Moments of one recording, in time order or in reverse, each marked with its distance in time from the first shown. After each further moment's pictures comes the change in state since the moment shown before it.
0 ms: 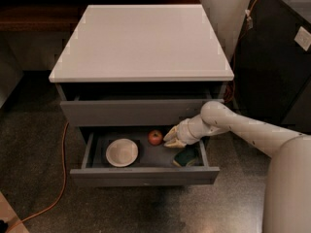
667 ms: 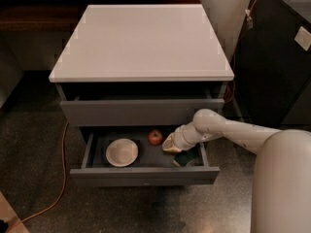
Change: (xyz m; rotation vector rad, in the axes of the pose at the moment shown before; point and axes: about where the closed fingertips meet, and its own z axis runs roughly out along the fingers) arm 0.020 0.006 0.036 0.007 0.072 0.057
